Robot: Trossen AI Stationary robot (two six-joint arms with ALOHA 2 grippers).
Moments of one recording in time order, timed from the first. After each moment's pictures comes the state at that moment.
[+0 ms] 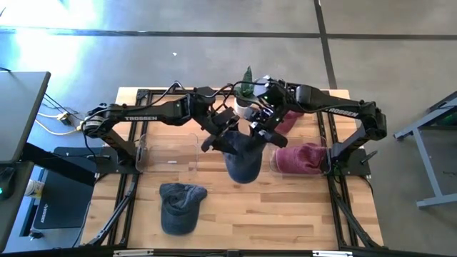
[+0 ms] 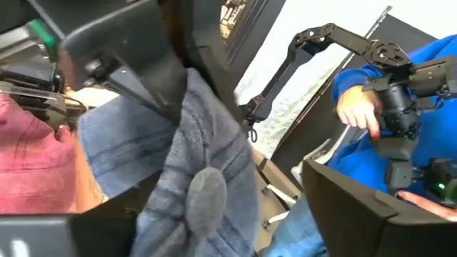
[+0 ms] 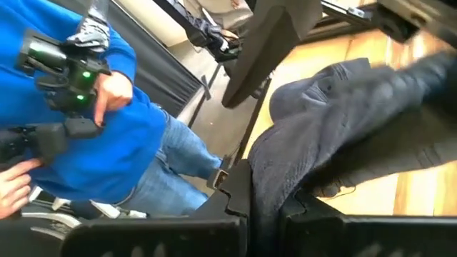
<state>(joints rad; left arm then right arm) 0.17 1.56 1.34 0.06 0.86 -0.35 -0.21 1.56 1.63 -0.77 -0.90 0.10</state>
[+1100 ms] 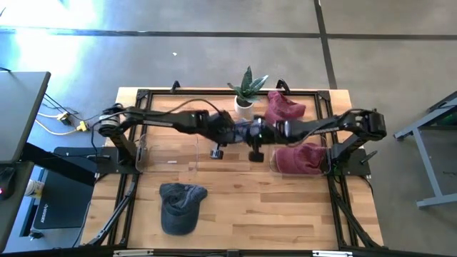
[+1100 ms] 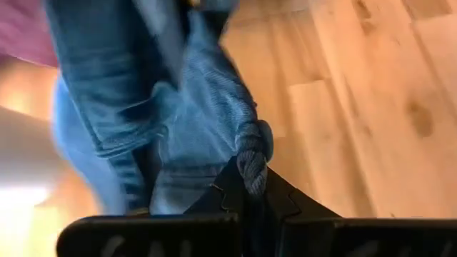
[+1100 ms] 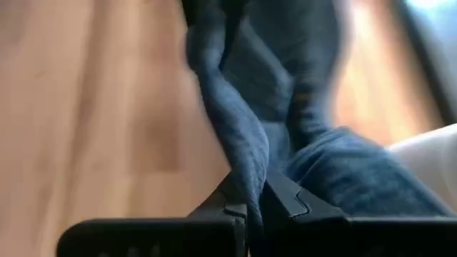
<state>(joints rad) 0.14 1.73 1.27 -0.44 0.10 0.31 -0.11 1.57 0.93 -0.18 0.17 -0.16</state>
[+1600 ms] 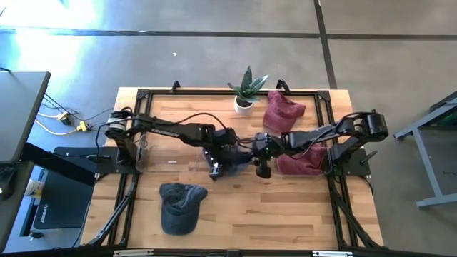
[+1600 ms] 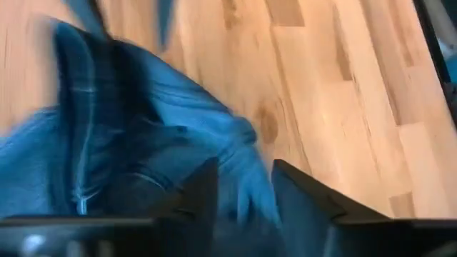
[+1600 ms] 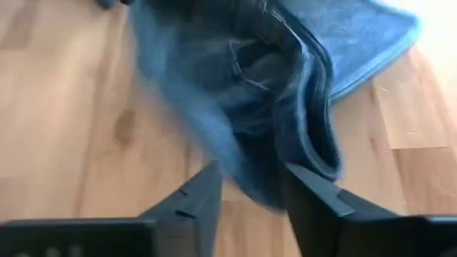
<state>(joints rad) 0.04 1.79 1.26 -0.44 0.37 0.02 -0.03 1.56 0.75 0.01 -0.11 0.10</state>
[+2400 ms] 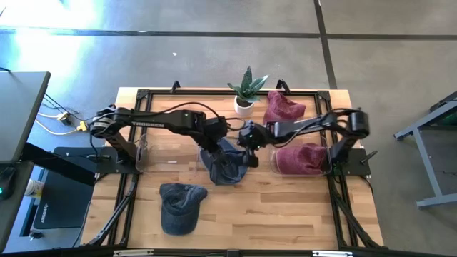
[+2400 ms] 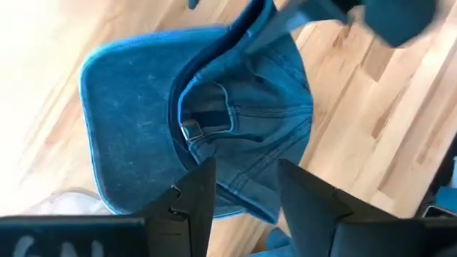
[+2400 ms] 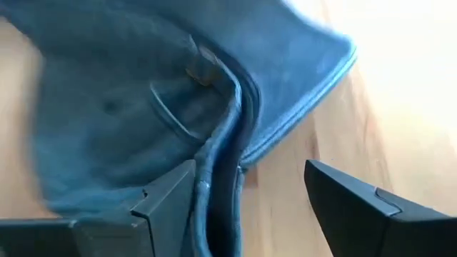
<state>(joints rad) 0.06 1.64 1.42 -0.90 0.13 -0.56 -0.14 1.76 1.00 -0.11 -0.13 -0.02</state>
